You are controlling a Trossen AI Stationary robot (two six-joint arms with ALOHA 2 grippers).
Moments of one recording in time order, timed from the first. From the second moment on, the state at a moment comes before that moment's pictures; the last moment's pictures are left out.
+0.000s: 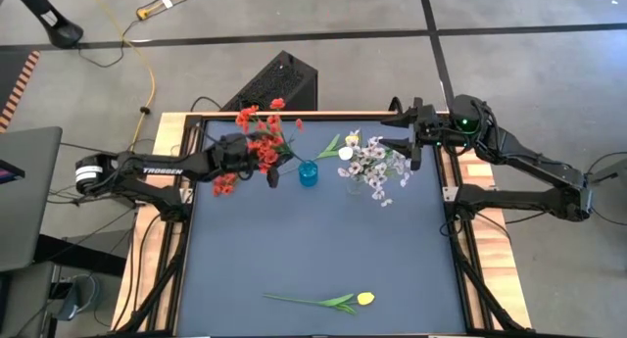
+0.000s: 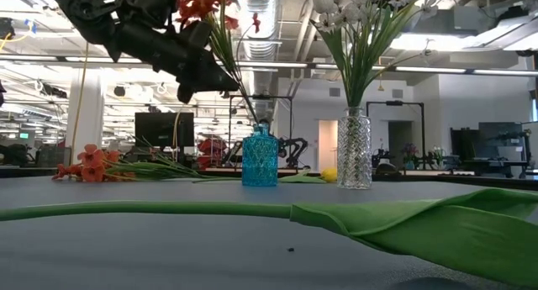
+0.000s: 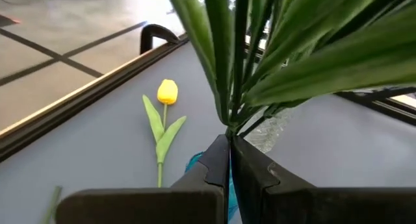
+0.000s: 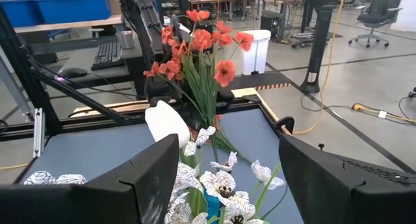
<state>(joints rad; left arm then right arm) 0.36 1.25 0.56 0.43 0.03 -0.23 -0.48 0.83 0.94 -0.25 -0.32 -0.01</state>
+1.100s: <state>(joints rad) 0.37 1.25 1.21 -0.87 -0.22 -0.03 -0.48 0.83 0.94 -0.26 -0.31 -0.03</state>
